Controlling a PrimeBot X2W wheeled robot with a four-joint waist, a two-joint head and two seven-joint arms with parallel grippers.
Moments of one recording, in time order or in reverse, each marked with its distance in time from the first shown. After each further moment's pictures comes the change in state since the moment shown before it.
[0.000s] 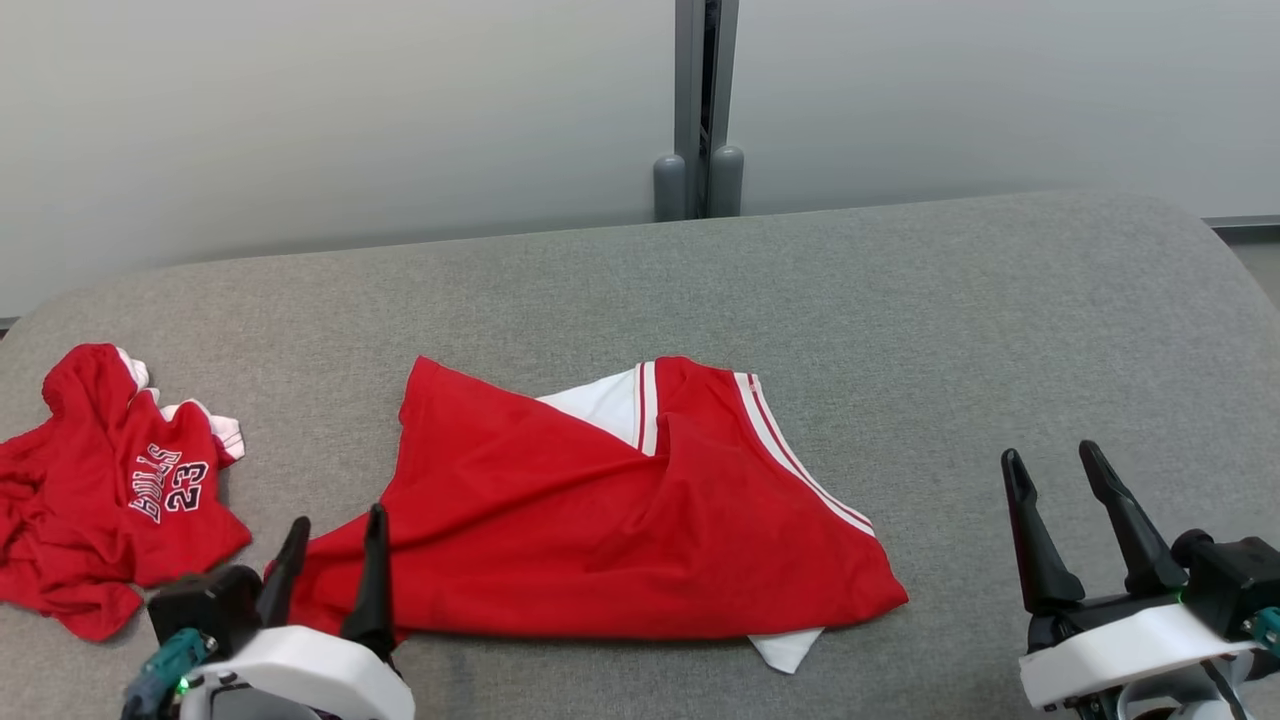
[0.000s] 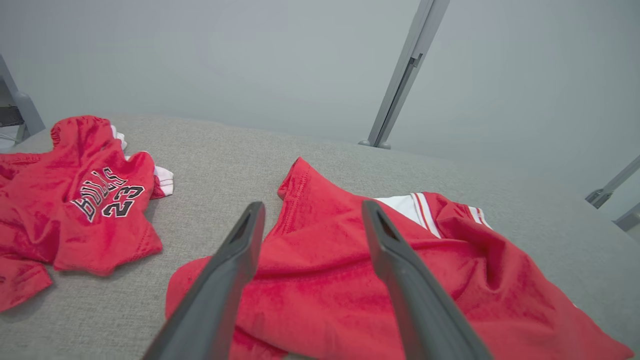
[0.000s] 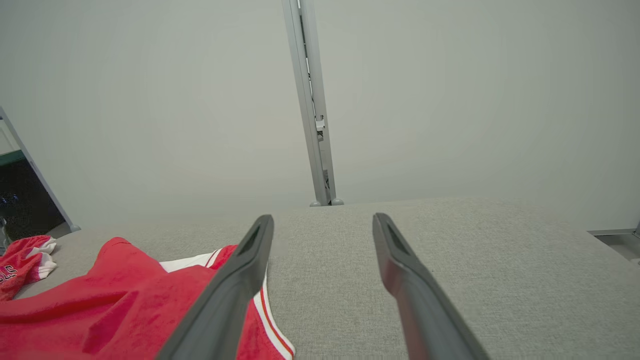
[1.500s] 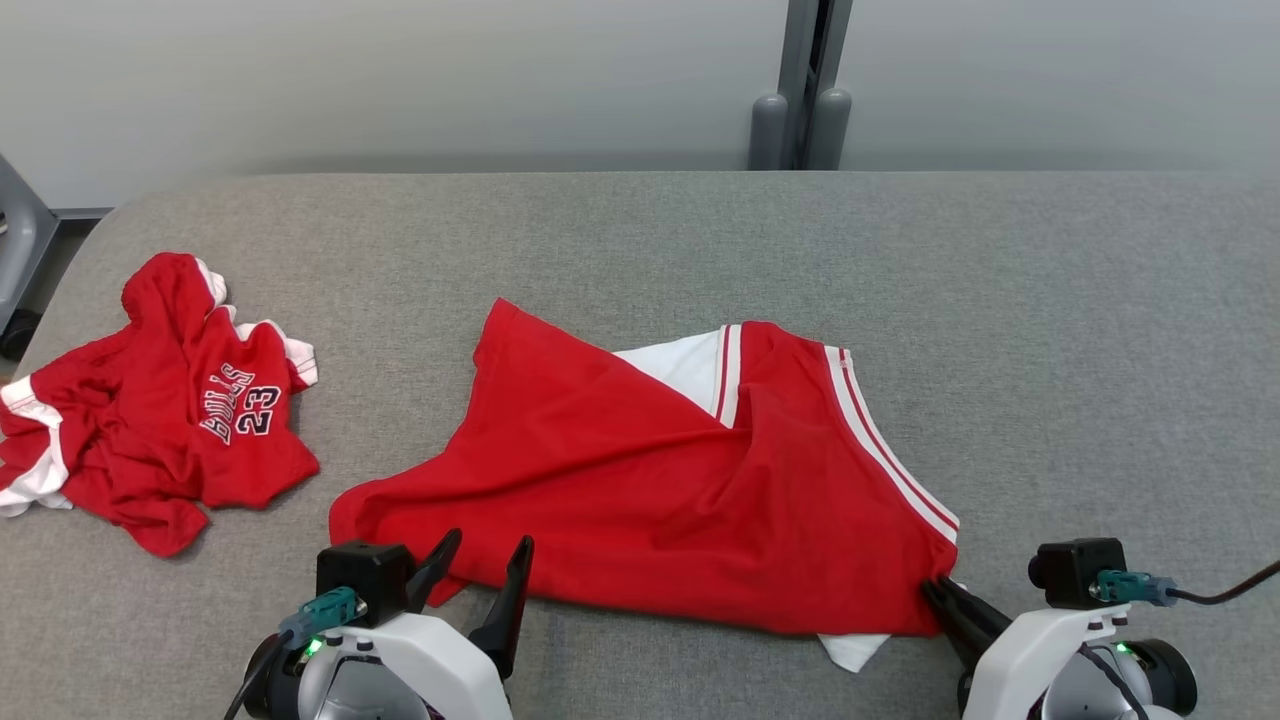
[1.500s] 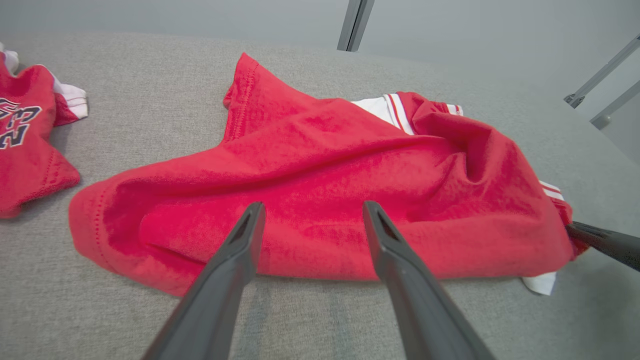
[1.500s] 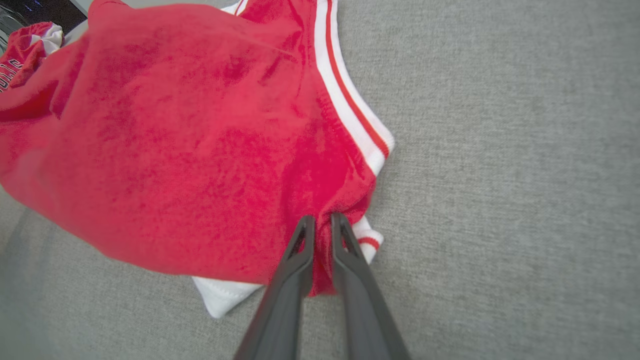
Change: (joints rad) left arm -0.104 -0.020 -0.194 0.051 0.024 -0.099 0.160; right arm -0.067 -0.058 0.189 0.216 0.180 0.000 0.423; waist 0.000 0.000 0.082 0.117
